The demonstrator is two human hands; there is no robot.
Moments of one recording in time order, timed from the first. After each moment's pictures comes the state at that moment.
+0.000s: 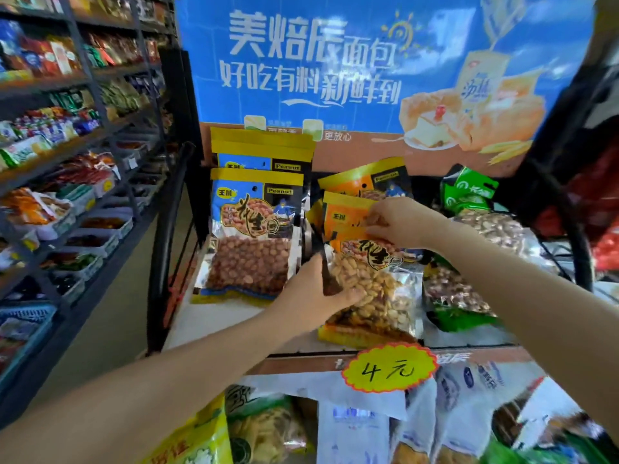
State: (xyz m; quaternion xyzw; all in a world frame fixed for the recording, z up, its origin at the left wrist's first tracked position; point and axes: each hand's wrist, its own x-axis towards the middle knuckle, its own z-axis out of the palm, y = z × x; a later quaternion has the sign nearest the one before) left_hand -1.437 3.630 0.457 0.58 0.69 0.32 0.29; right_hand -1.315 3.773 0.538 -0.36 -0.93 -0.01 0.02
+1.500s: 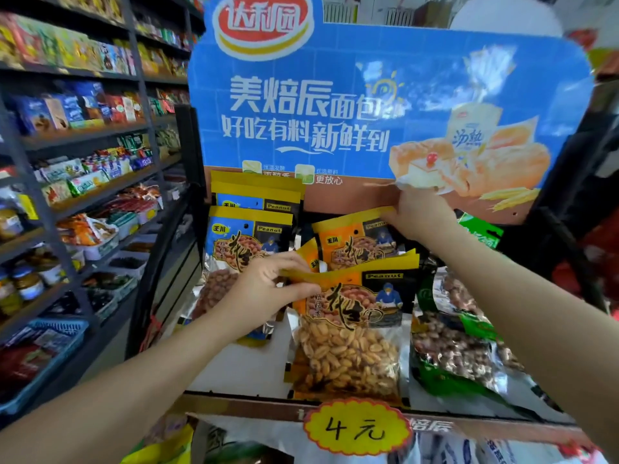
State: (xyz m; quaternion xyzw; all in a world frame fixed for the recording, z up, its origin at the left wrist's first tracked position) left_hand -1.450 3.629 0.504 0.61 0.54 0.55 0.19; right_hand -1.310 3.841 0.573 -0.45 -0.87 -0.06 0.18
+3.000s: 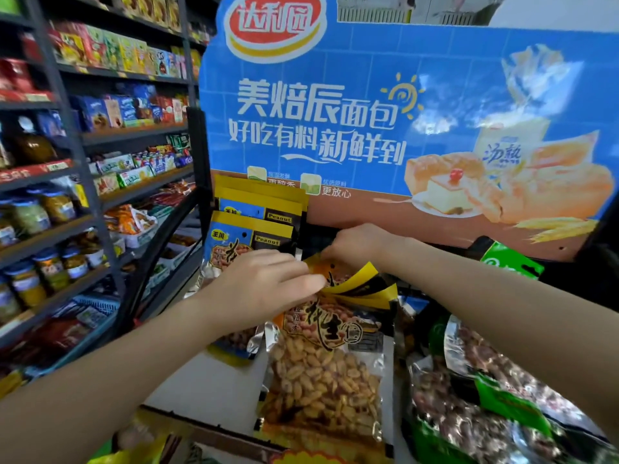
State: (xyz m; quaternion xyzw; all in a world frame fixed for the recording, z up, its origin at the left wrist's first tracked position) left_hand -1.465 3.659 0.517 0.76 0.48 0.19 -0.40; right_hand -1.385 3.858 0.542 -0.03 -0.96 -0.27 -0.04
